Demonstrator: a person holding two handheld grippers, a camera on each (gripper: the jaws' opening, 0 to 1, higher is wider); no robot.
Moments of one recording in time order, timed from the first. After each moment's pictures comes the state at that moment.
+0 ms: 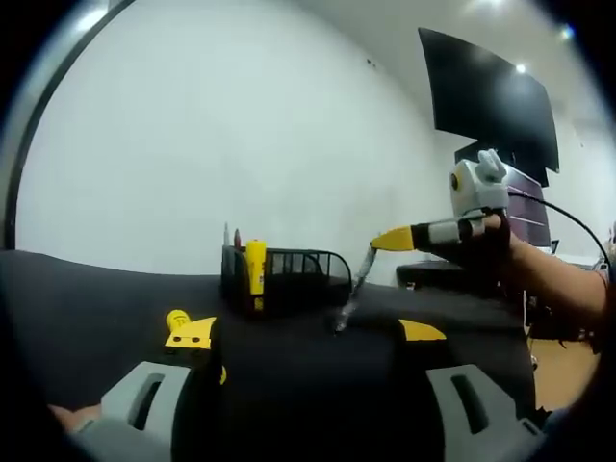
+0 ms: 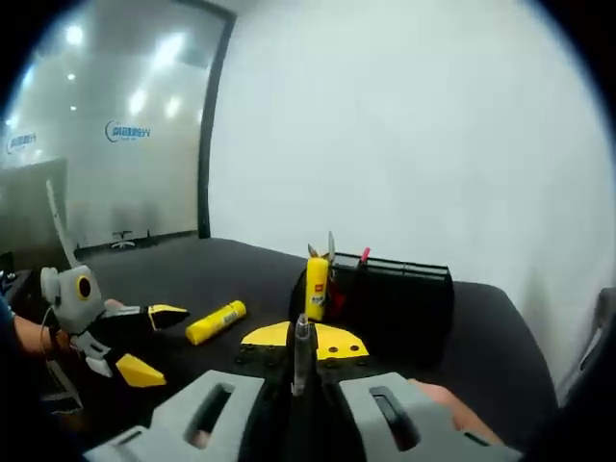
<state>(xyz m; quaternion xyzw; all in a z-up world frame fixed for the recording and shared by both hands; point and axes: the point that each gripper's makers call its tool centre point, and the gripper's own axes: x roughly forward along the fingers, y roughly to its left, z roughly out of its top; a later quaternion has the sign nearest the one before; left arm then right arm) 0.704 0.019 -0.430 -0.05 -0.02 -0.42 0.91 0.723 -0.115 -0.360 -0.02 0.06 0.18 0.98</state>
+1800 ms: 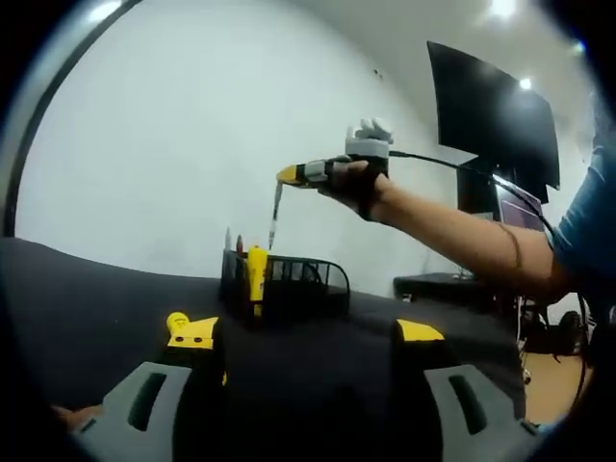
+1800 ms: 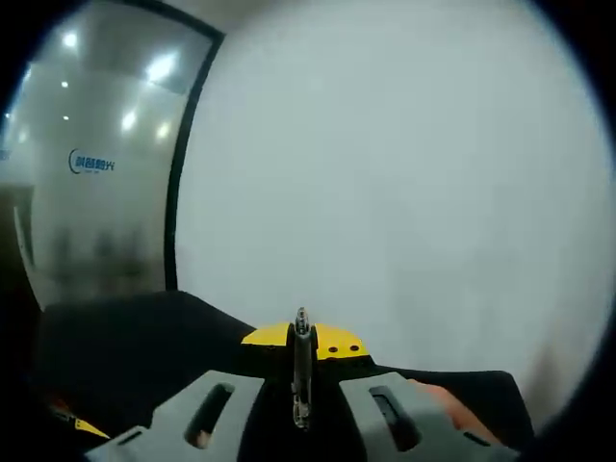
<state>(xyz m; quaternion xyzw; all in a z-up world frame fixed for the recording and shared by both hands) 0.704 0.023 -0.422 -0.08 -0.03 -0.42 0.90 0.899 -0.105 -0.252 -0.02 -0.02 0.16 0.99</state>
